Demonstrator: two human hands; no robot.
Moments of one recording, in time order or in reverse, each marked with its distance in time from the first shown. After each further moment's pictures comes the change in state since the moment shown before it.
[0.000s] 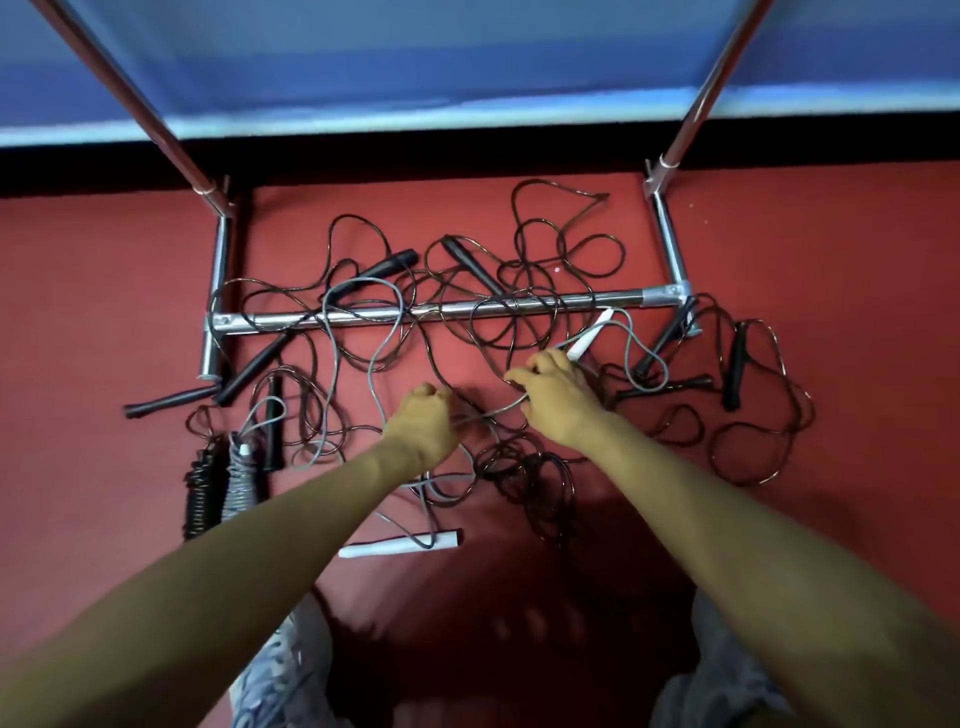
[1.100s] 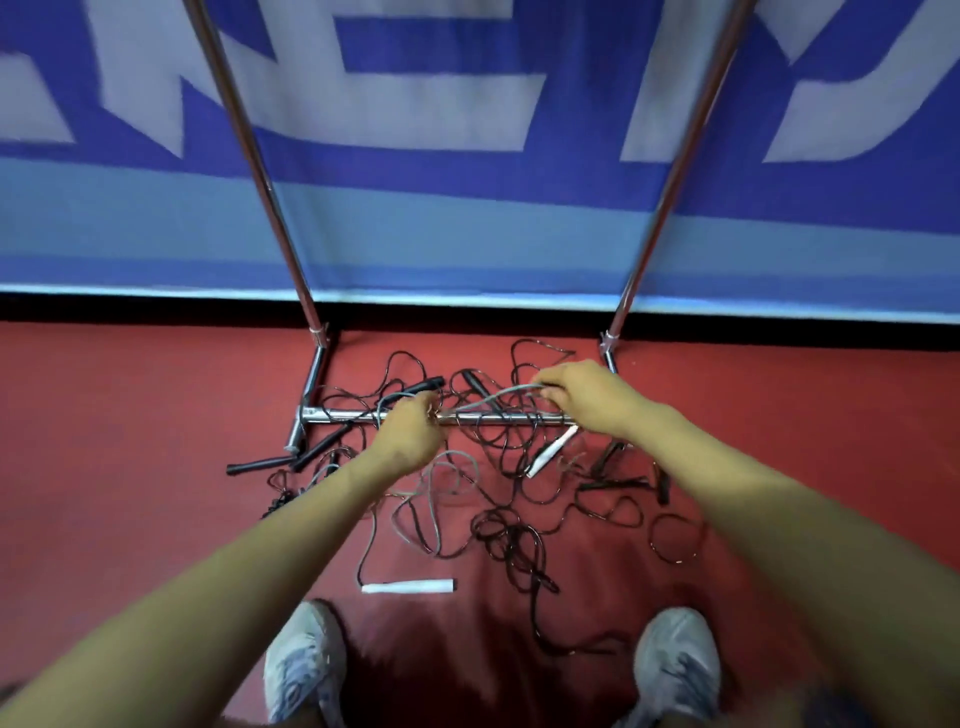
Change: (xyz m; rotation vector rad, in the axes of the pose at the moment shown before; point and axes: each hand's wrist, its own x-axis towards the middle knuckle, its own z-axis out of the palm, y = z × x) left_hand -0.165 0.071 -0.136 -0.273 0.358 0.016; right_hand -0.146 -0.043 -0.212 0.002 0.212 -0.167
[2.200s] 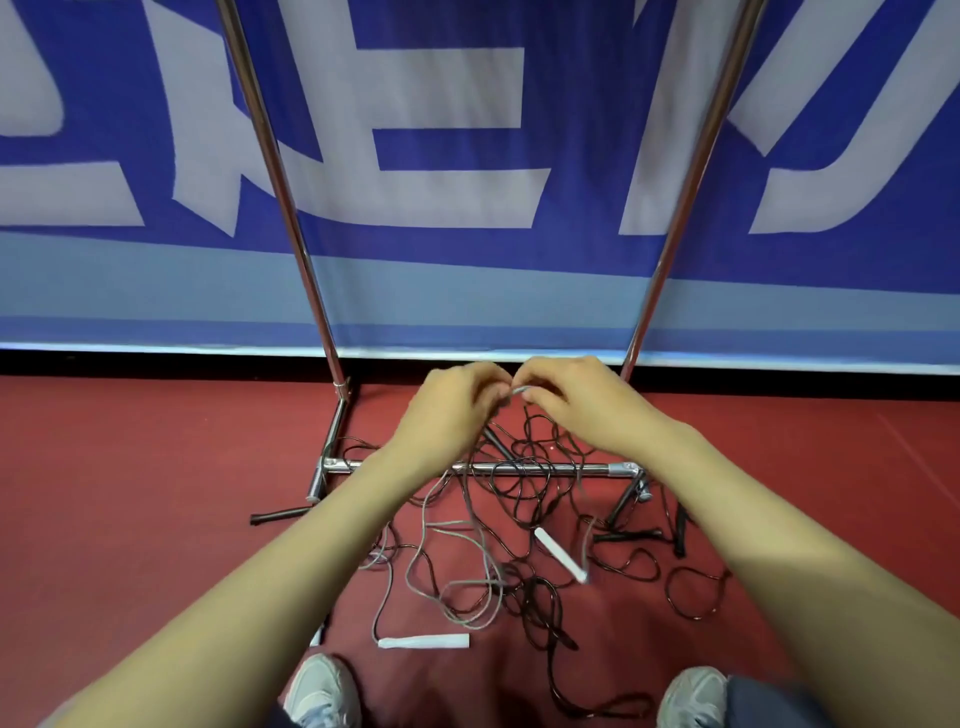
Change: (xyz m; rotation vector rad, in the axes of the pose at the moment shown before) left_hand -0.040 0.081 -0.075 -0.006 0.225 0.504; right_hand -0.037 -0.072 -0.074 0.152 0.264 -0.220
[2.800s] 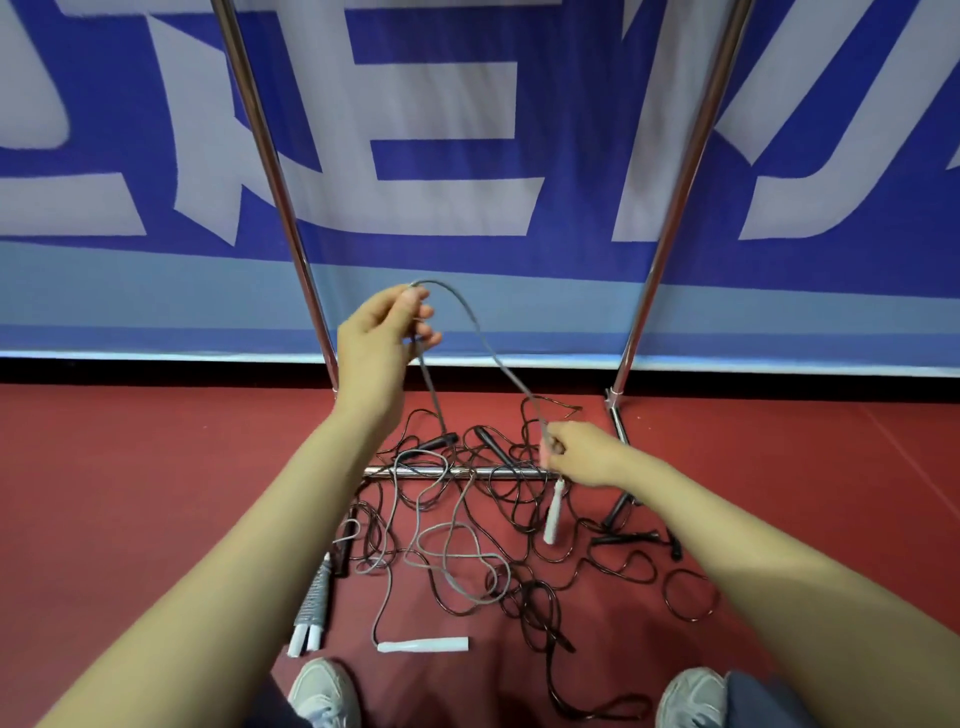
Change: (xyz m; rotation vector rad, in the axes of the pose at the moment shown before) left_hand 0.015 0.002 -0.045 -1.028 0.467 -0.235; right_hand -0.010 0.039 0.044 0.054 -0.326 0.370
